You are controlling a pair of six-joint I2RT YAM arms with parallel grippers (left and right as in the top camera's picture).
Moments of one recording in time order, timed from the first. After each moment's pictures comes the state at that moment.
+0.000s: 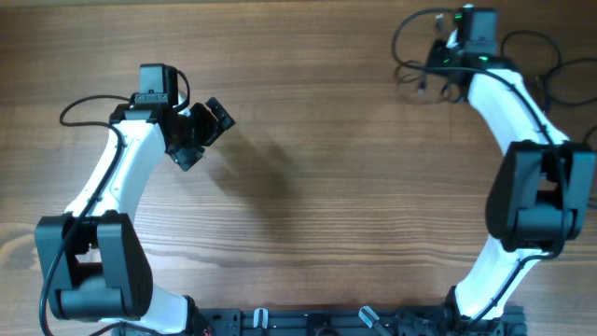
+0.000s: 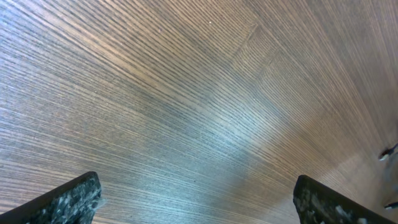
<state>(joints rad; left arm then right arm) 0.01 1.69 1.16 -0.72 0.31 -0.70 -0.04 2.02 1.50 -0.26 0.06 0.20</state>
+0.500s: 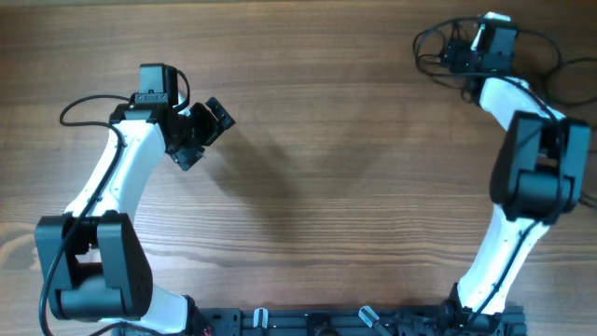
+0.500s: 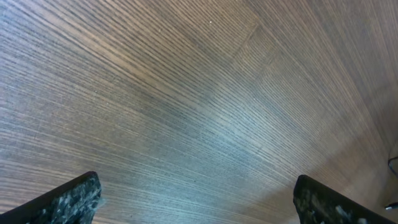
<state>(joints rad) 0.01 1.69 1.16 -0.72 0.31 -0.70 -0.16 2.20 1.50 0.00 0.14 0.08</state>
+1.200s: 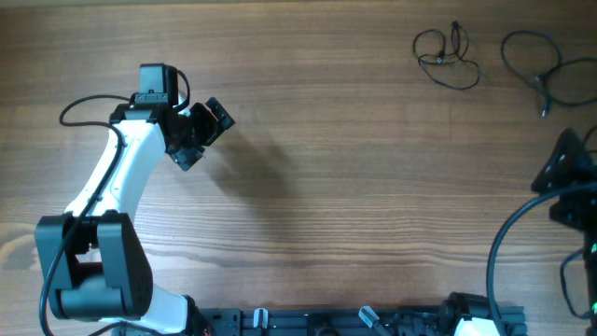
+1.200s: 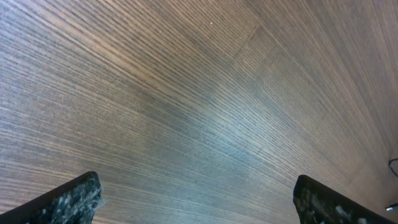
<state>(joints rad) 0.01 1.69 1.16 -0.72 0.31 -0.70 -0.16 0.75 1.51 -1.08 0.17 0.16</state>
